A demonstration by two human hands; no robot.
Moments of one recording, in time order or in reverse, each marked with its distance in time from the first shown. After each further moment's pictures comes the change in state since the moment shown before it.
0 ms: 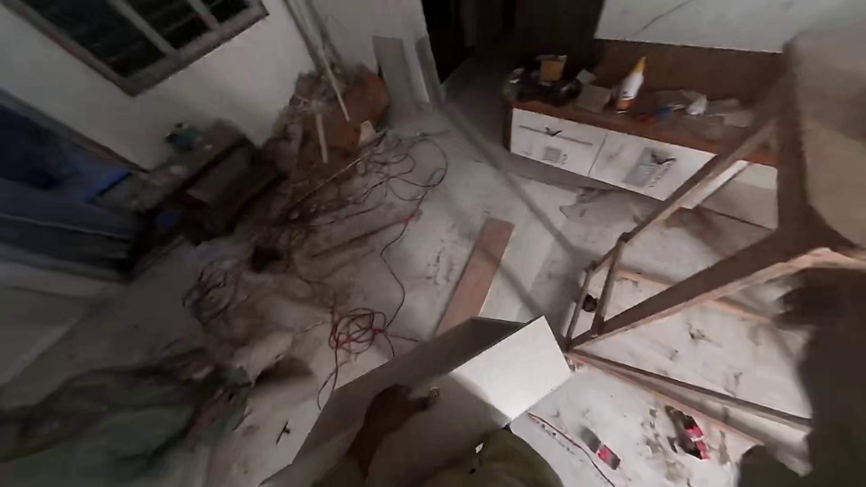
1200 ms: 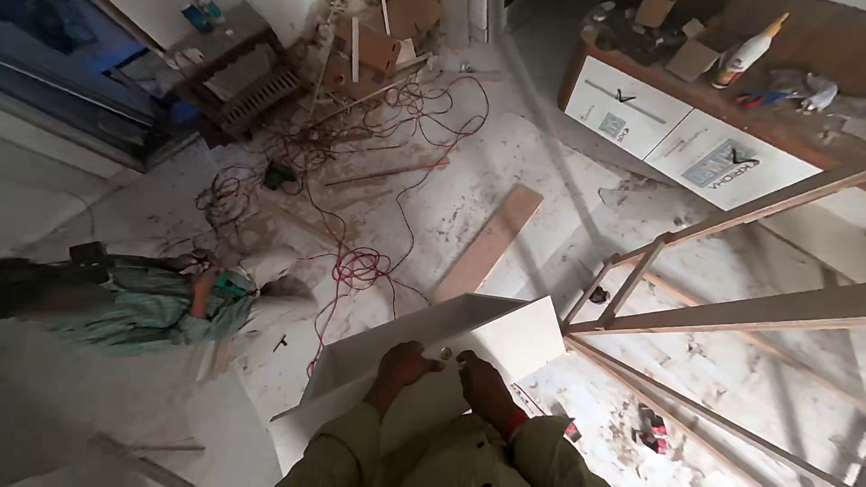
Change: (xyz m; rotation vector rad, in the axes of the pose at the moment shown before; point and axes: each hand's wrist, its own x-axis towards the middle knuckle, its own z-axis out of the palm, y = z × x) left_hand 0.009 0.021 0.028 -0.093 -0.088 -0.108; right_hand -0.246 -0.021 0.250 -0.217 -1.562 0.198
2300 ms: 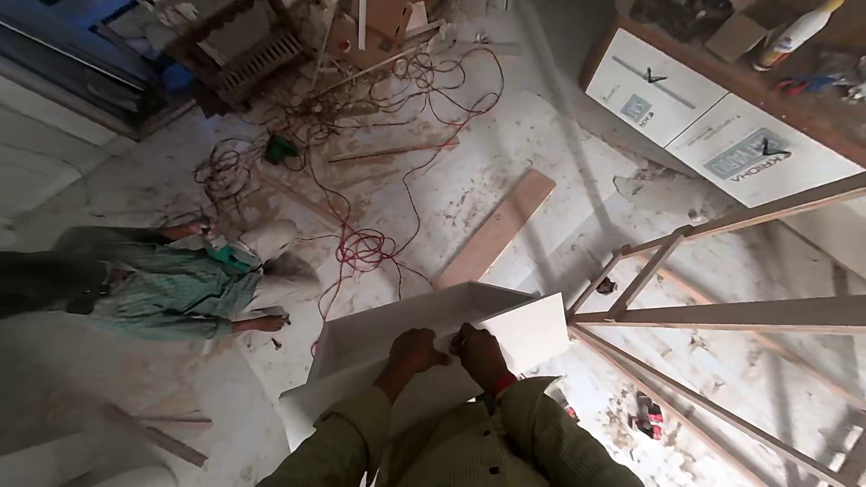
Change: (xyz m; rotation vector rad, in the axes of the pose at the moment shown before) left_hand 0.004 -0.011 -0.006 0.101 -0.043 0.050; right_hand 0.042 -0.040 0.004 -0.121 0.031 0.037
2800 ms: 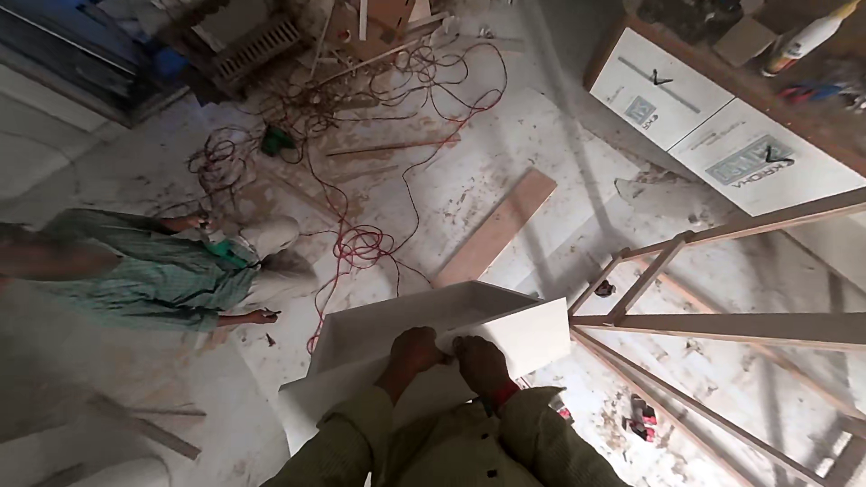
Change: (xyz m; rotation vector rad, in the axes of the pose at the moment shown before) left_hand 0.007 0.007 -0.011 -0.013 -0.005 -0.006; right_hand -0.005 -0.009 -0.011 -0.156 -0.156 0.014
